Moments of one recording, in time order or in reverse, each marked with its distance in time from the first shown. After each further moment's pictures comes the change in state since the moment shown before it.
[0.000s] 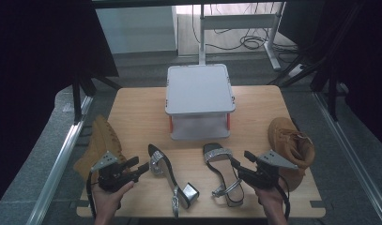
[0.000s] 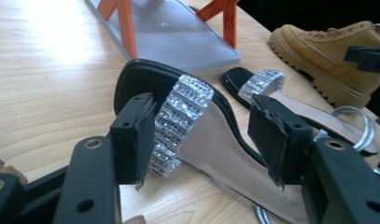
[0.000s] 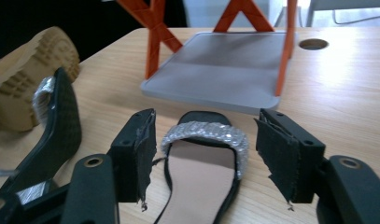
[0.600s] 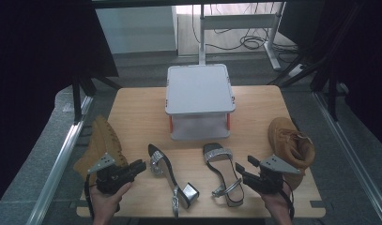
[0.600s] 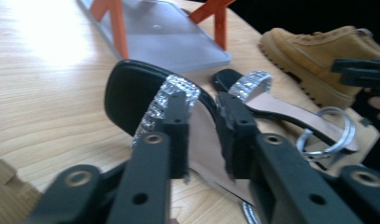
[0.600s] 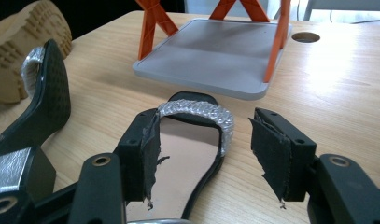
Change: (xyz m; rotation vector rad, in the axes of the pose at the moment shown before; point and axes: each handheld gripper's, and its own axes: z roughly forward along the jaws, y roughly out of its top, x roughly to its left) left arm -0.006 0.000 -0.007 -0.006 -0.008 -0.009; right arm -0.007 -0.011 -0.011 0.037 -0.016 -0.076
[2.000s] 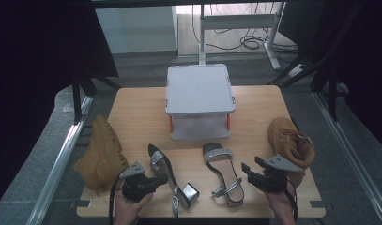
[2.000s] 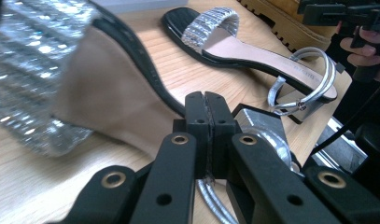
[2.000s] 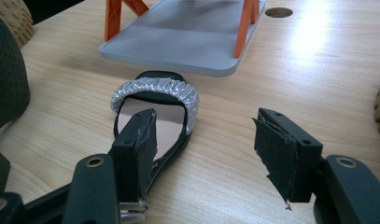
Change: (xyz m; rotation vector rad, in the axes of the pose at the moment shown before) left arm -0.034 -0.026 0.053 0.183 -0.144 0.046; right arm -0.021 -0.013 0.005 0.058 -0.076 0.029
